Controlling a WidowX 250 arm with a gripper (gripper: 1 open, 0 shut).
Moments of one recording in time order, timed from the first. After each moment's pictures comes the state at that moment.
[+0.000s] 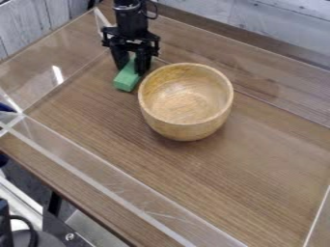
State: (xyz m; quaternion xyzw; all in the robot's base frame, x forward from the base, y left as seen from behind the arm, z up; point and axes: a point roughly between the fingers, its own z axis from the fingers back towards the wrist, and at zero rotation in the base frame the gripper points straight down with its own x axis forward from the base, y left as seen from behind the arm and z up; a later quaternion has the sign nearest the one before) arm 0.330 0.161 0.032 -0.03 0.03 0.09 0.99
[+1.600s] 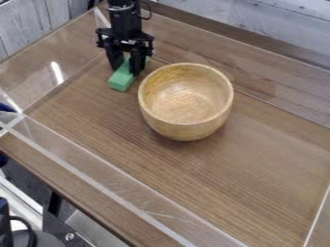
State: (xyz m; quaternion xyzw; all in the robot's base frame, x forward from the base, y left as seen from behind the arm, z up) arm 0.328 0.173 0.029 -0.03 0.04 0.10 0.99
